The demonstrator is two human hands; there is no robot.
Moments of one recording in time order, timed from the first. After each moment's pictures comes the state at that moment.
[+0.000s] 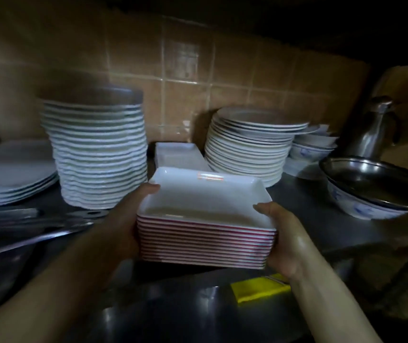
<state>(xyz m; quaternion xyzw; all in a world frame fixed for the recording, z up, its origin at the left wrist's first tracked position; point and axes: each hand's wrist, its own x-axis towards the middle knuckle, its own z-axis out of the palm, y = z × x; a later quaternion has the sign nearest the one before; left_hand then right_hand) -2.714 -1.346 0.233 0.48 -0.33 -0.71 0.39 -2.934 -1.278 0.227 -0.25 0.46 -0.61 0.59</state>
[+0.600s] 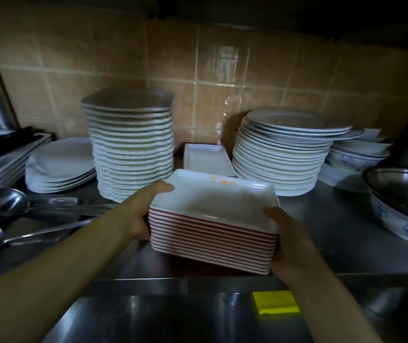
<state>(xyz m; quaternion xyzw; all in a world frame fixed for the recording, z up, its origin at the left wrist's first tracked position) -2.701 -1.362 0.238 0.54 -0.29 -0.69 0.38 -2.932 -1.305 0.211 -0.25 0.45 -0.60 0.61</state>
